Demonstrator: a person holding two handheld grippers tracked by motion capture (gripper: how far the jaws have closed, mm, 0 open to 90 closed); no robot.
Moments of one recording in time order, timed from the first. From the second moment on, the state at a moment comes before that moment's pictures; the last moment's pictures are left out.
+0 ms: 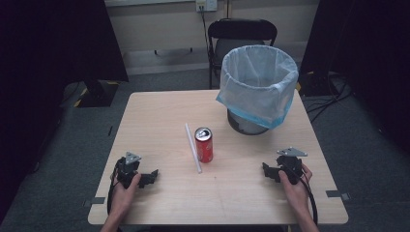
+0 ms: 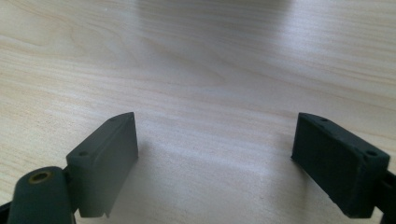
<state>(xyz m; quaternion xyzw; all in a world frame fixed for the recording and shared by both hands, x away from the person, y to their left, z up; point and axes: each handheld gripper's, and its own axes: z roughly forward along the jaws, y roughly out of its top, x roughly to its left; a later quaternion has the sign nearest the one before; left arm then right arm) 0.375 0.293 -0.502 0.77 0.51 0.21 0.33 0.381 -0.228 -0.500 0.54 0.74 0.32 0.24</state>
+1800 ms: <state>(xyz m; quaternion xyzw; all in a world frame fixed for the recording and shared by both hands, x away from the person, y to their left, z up) 0.375 0.293 -0.502 0.77 0.51 0.21 0.33 0.388 -0.131 -0.461 0.39 0.80 0.44 0.16</state>
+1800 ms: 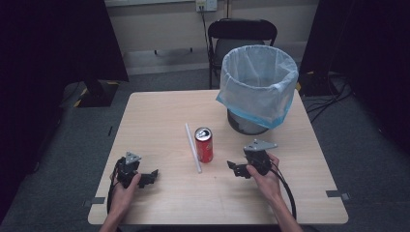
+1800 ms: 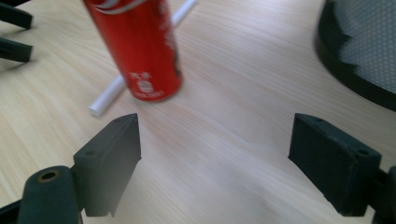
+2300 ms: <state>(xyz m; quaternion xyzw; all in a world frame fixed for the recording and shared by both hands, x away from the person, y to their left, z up) 0.375 0.292 -0.502 0.77 0.51 0.21 0.33 0.414 -0.060 -0.455 0.34 0.82 0.44 0.13</state>
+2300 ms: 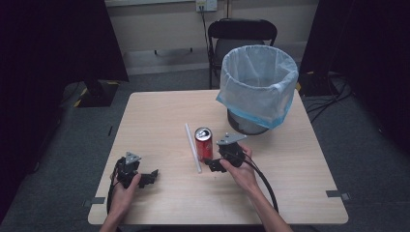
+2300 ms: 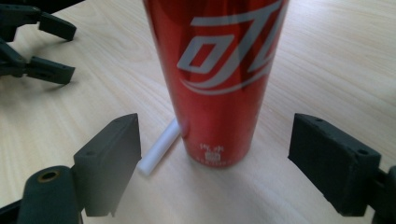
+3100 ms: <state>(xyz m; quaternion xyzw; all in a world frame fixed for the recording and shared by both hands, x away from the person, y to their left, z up) 0.375 0.292 -0.502 0.77 0.51 0.21 0.33 0.437 -0.035 -0.486 0.33 0.82 0.44 0.15</state>
